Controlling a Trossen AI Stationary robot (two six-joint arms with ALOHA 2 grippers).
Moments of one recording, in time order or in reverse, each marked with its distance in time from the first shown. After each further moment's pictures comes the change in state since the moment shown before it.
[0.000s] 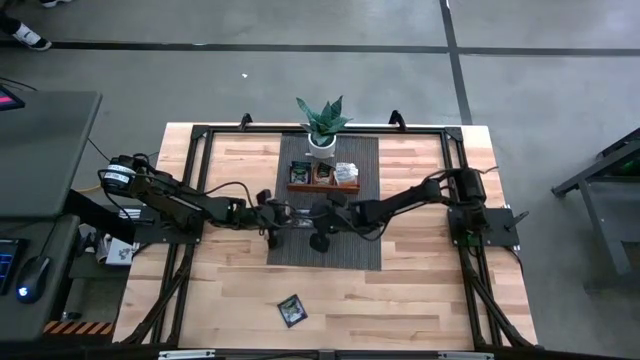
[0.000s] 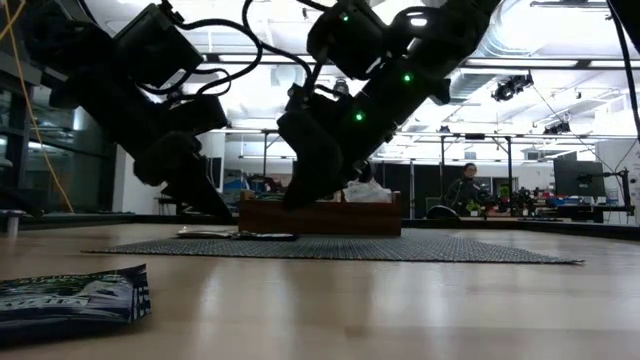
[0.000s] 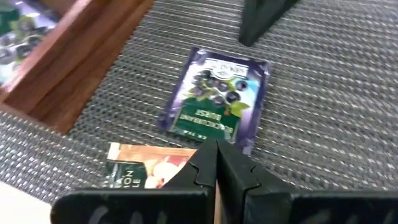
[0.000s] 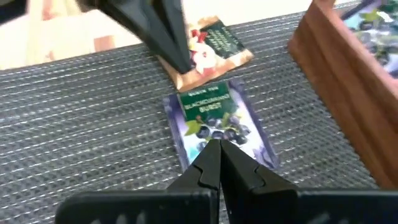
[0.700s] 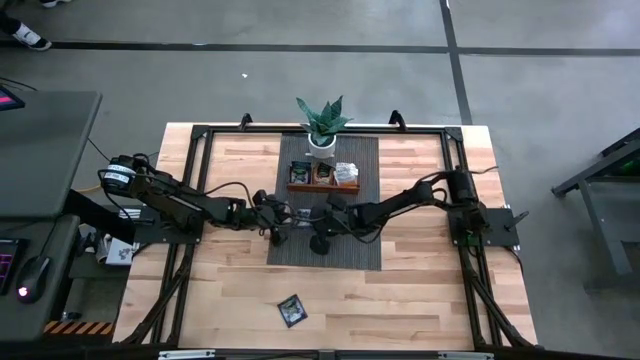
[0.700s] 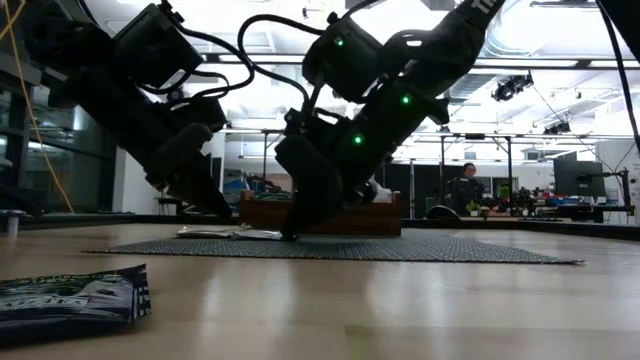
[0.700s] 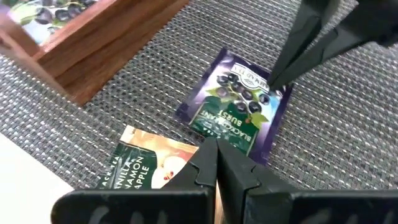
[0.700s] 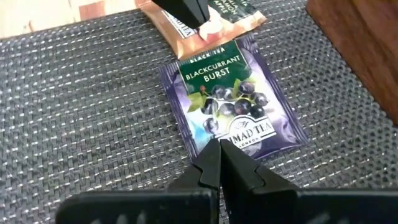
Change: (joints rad) left arm 0.000 0.000 0.000 -0.006 -0.061 -0.228; right arm -0.003 0.071 0.002 0.004 -0.039 0.043
